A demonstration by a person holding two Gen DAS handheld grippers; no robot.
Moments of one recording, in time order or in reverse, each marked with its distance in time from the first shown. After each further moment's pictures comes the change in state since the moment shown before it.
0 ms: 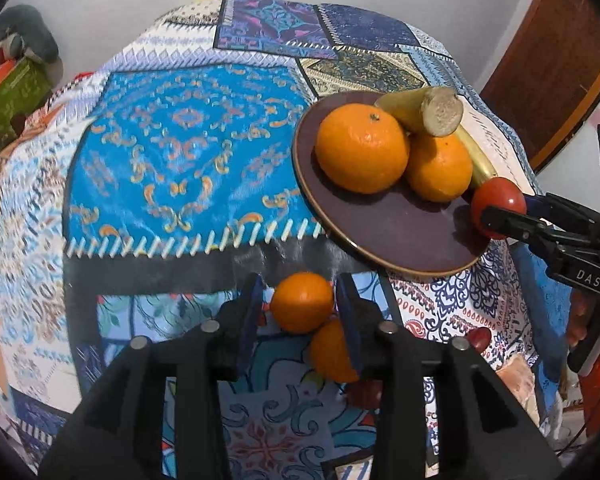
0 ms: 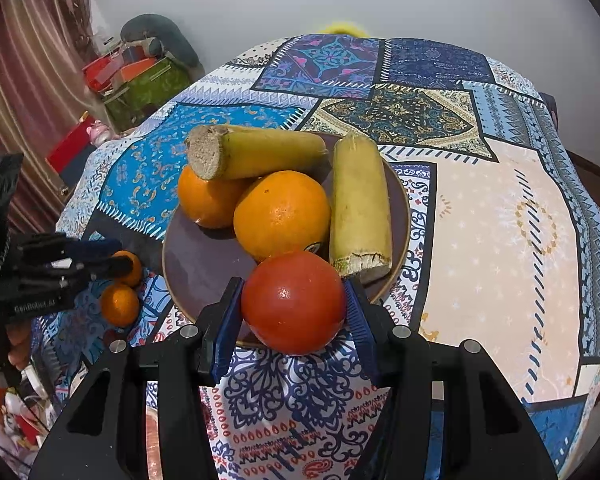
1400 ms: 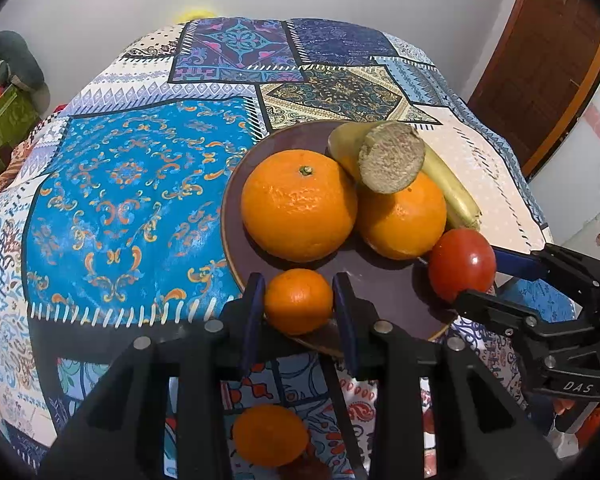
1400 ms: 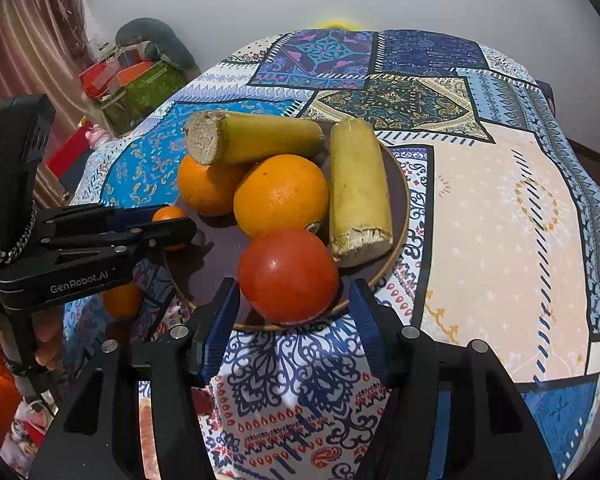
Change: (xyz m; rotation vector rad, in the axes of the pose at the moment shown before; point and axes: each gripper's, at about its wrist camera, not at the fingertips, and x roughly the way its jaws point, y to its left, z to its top) left arm 0.022 -0.048 0.038 0.053 -0.067 0.000; right arm -0.001 -0.004 -0.012 0.034 0.006 0.008
